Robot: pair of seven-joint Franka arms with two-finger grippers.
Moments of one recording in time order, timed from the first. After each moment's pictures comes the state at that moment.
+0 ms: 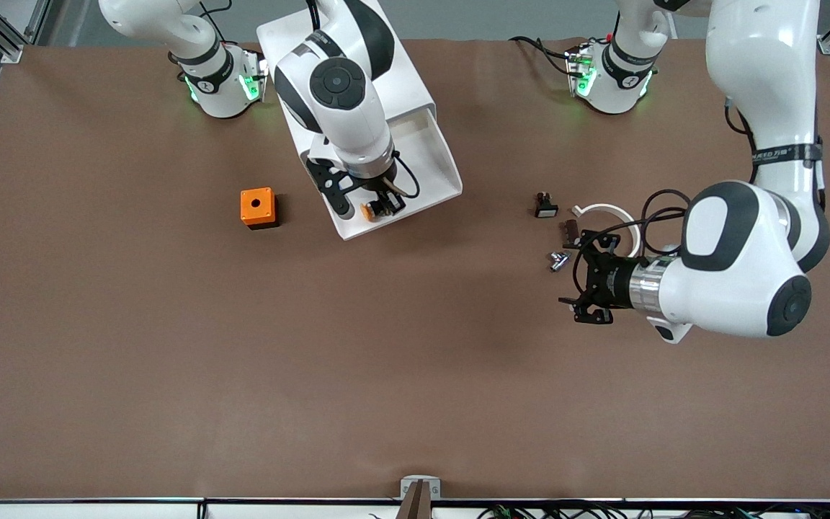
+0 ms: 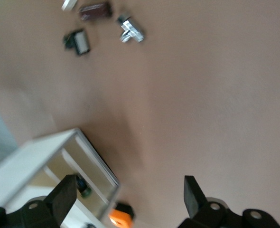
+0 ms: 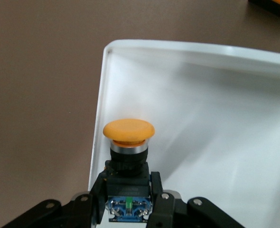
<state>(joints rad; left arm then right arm) -0.30 0.59 0.10 -1.21 -0.54 1.50 -1.60 0.82 0.30 -0.06 -1.73 0.14 2.07 1.69</state>
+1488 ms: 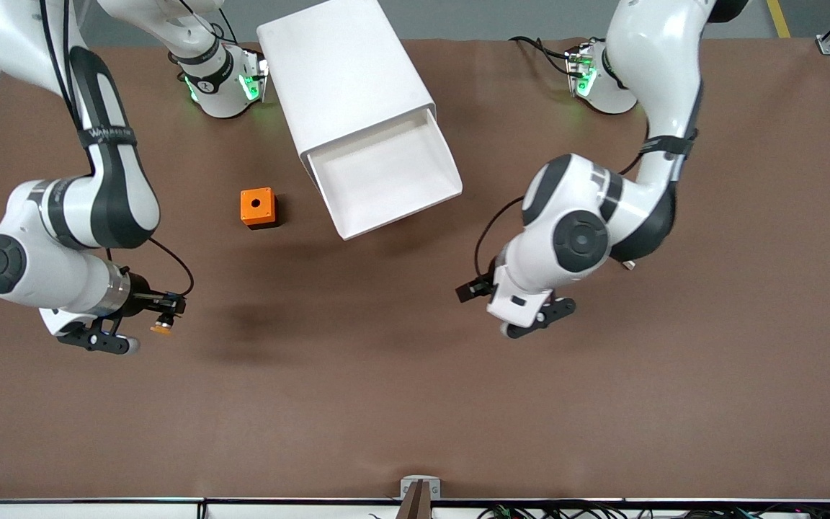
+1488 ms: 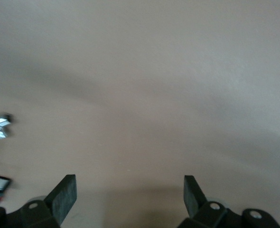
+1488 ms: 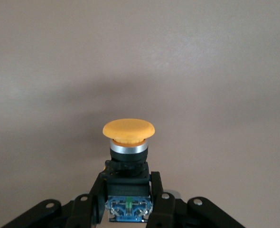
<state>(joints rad) -0.59 0.66 0.06 -1.27 -0.28 1.90 -0.84 0.12 0.46 -0.09 -1.65 0.09 2.02 0.15</state>
